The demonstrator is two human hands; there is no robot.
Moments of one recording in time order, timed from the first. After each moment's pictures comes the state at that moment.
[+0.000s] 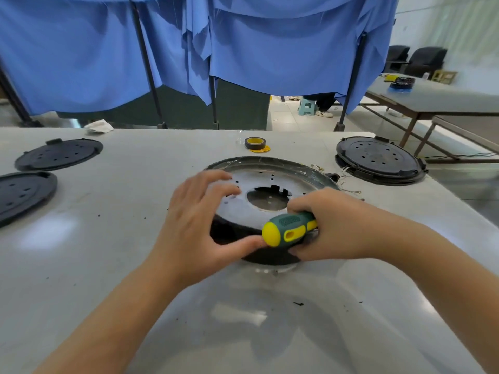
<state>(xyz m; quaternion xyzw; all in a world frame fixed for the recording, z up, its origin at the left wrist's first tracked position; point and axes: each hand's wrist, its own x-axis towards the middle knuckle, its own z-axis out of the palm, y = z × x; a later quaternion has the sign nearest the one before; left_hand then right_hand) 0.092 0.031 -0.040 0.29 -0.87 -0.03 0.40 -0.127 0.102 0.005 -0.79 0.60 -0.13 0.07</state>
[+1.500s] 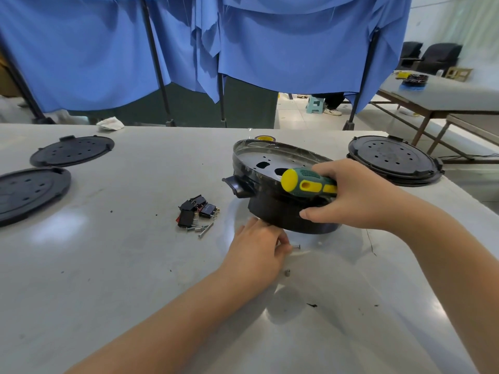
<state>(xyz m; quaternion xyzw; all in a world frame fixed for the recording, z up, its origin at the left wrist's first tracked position) 0.029 0.032 -0.093 0.39 -0.88 -0.14 0.25 -0.143 0.074 0.013 -0.75 0.61 -0.23 0.10</state>
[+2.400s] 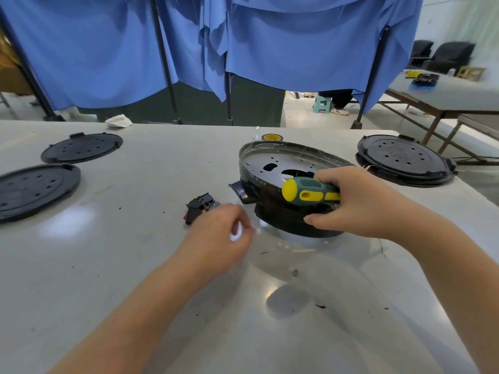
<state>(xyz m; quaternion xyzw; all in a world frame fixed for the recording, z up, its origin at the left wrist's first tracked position) 0.091 0.013 -0.071 0.42 -0.84 -0.17 0.29 -0.137 0.076 0.006 -0.75 0.61 -0.22 0.08</state>
